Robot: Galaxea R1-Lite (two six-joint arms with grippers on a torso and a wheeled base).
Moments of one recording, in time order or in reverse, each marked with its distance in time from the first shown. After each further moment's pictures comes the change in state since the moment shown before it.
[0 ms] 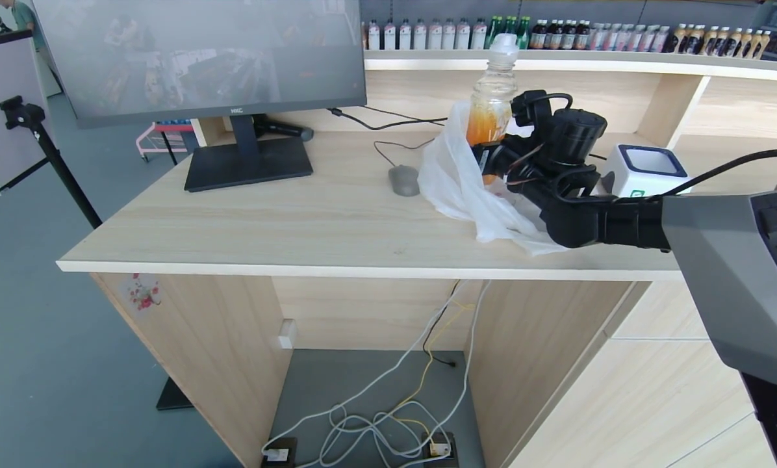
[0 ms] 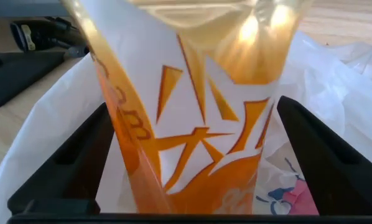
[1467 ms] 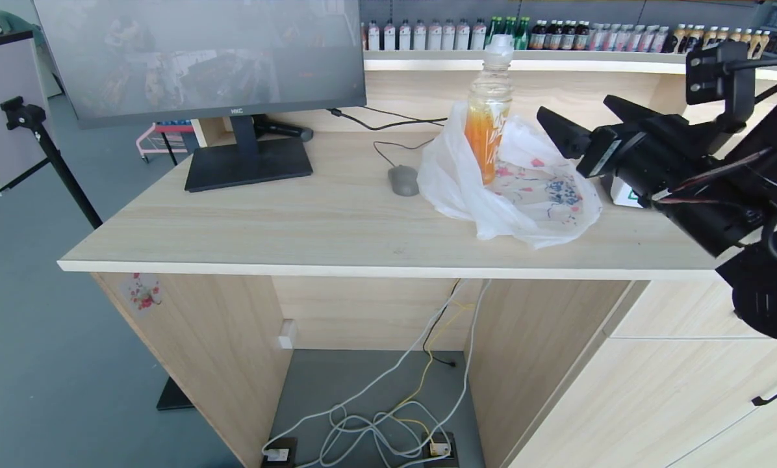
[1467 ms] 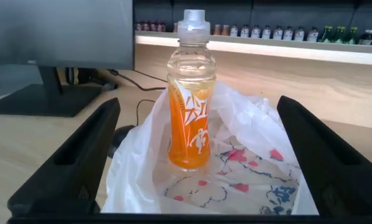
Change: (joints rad) left arm 0.000 0.000 0.000 0.000 0.000 0.000; right arm 0.001 -0.674 1.051 -0.540 -0.019 -0.064
